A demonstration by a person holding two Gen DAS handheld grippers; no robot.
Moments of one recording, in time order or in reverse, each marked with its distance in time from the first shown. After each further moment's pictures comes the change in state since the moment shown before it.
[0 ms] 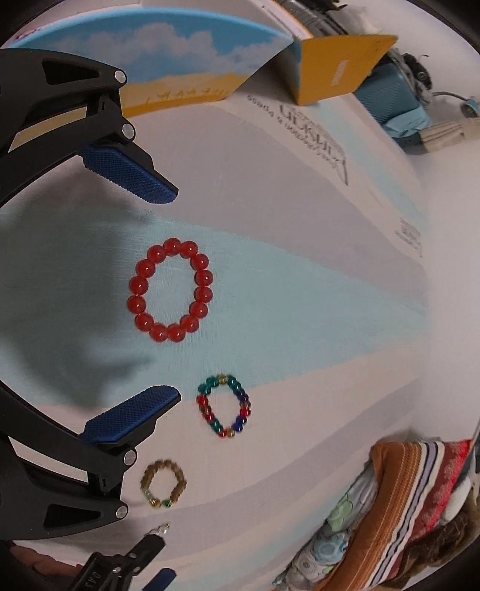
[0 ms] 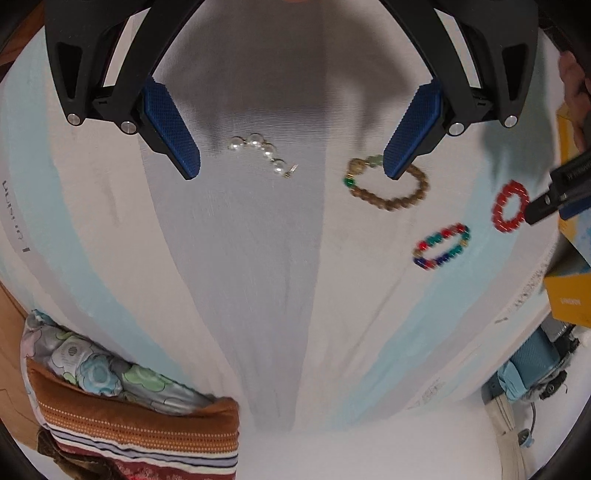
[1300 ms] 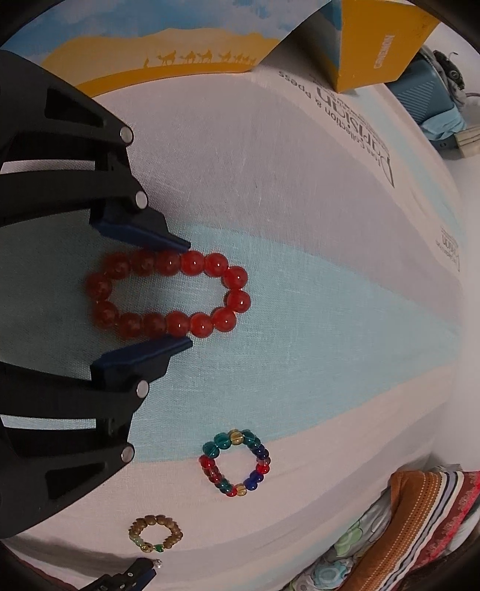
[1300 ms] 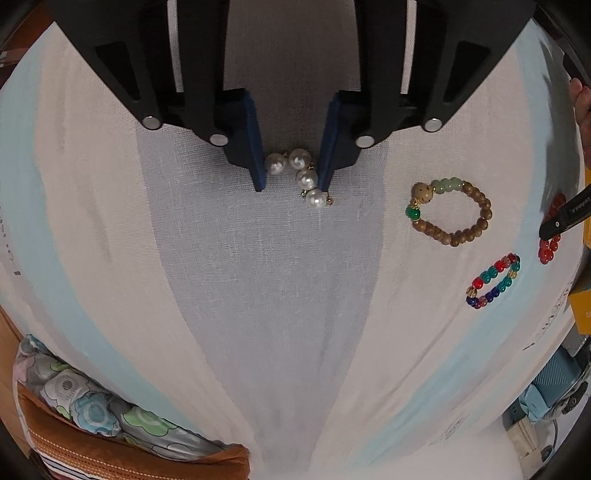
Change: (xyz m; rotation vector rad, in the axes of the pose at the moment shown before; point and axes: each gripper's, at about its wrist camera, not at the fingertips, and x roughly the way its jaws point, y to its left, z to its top) left arm 0.056 0.017 0.000 -0.043 0.115 0.011; right arm 0.039 -0.027 -0.006 0.007 0.161 -0.028
